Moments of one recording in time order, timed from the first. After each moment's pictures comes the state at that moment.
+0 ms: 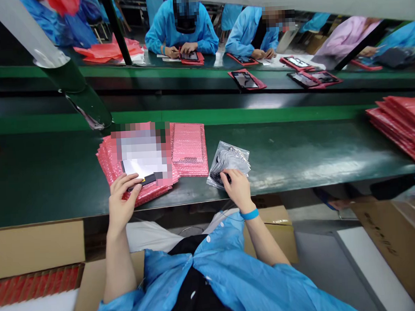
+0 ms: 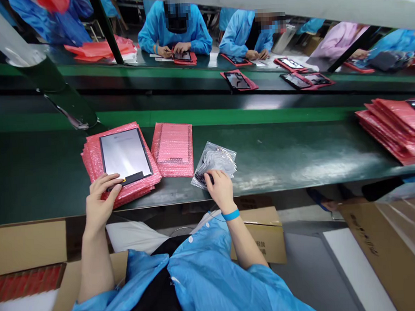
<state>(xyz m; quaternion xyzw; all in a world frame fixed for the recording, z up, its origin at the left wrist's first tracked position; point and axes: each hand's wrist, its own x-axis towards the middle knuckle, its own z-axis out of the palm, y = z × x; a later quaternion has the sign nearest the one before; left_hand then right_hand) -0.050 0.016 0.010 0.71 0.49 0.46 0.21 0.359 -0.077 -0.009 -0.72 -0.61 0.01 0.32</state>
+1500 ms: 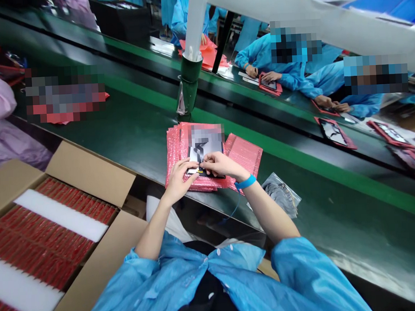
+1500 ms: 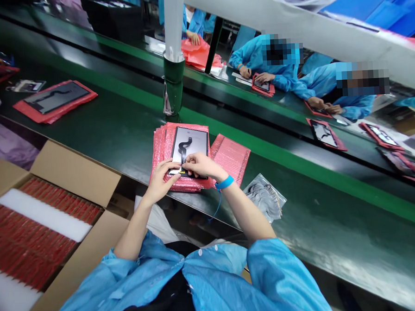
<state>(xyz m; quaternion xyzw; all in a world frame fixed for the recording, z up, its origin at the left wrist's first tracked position) -0.044 0.016 0.002 0.67 0.48 0.51 0.25 0.157 0.100 0.113 -0.46 -0.71 0.53 0.09</state>
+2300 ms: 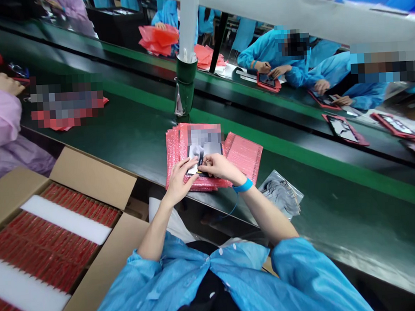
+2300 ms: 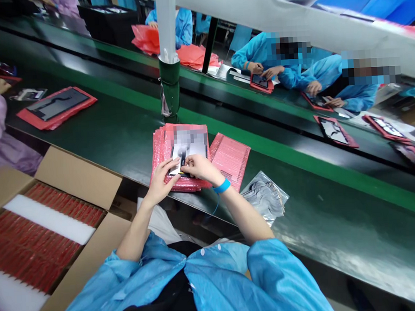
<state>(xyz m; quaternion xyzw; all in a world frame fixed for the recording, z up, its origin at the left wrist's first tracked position) -0.043 0.014 0.006 0.70 0.48 0.49 0.21 0.154 0.091 0.100 -0.48 -0.76 0.43 0.11</state>
